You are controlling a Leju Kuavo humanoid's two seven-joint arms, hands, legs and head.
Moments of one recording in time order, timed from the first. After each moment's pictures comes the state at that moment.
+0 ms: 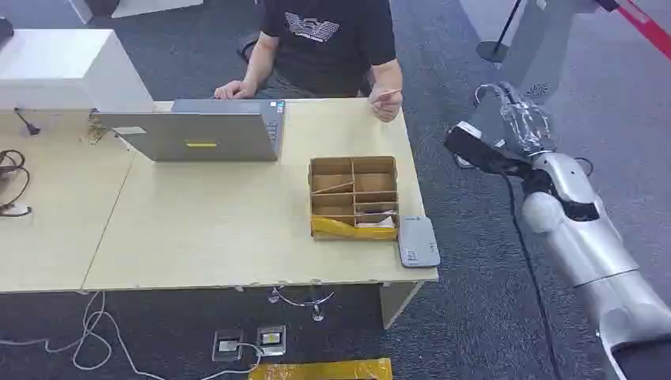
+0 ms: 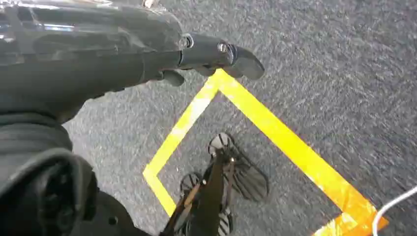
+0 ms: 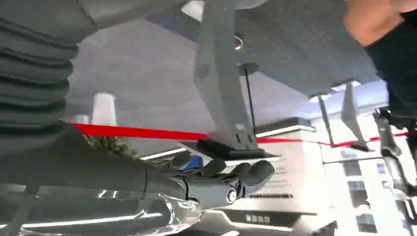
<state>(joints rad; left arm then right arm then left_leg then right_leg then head) -0.10 0.06 -0.65 -0.23 1.04 0.27 -0.04 -0.78 -0.44 0.54 -1.09 0.71 -0.12 0.18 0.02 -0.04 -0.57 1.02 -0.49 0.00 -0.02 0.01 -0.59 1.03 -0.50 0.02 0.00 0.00</state>
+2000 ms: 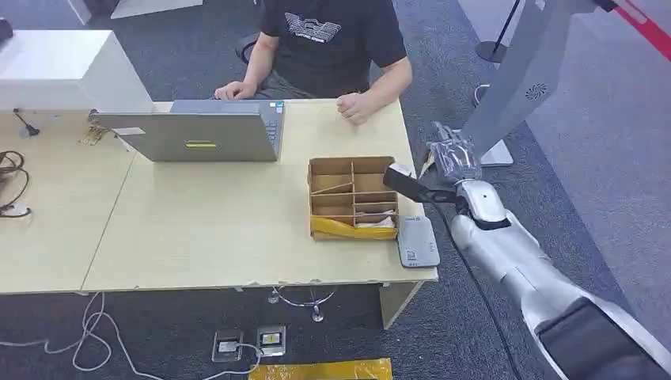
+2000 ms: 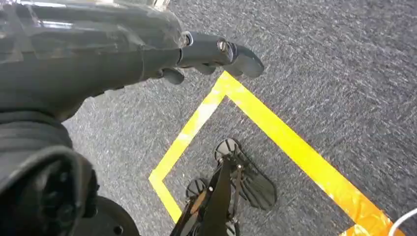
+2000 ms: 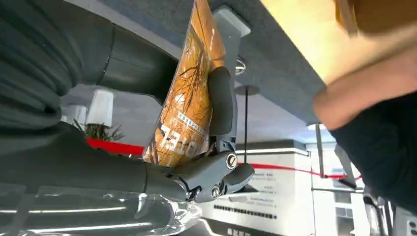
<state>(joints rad) -0.10 0.06 -0.71 -0.23 1.09 0.29 -0.02 -0.85 -0.21 0.80 -0.60 0.75 -0.36 0.14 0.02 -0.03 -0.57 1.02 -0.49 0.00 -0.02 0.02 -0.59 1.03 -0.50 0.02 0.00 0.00</state>
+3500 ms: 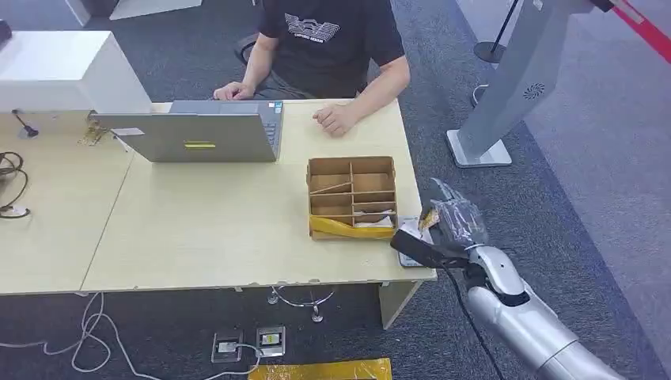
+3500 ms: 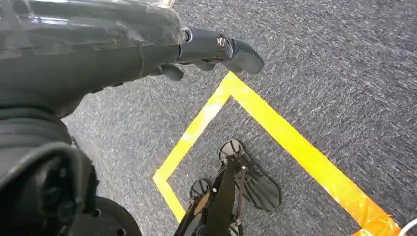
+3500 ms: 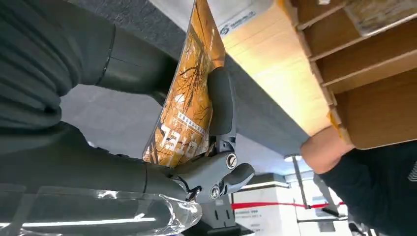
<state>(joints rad) -0.10 0.07 -0.74 -0.23 1.12 0.31 0.00 -0.45 -0.40 0.73 -1.17 0.64 -0.32 0.19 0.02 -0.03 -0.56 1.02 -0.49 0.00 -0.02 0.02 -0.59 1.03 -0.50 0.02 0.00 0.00</state>
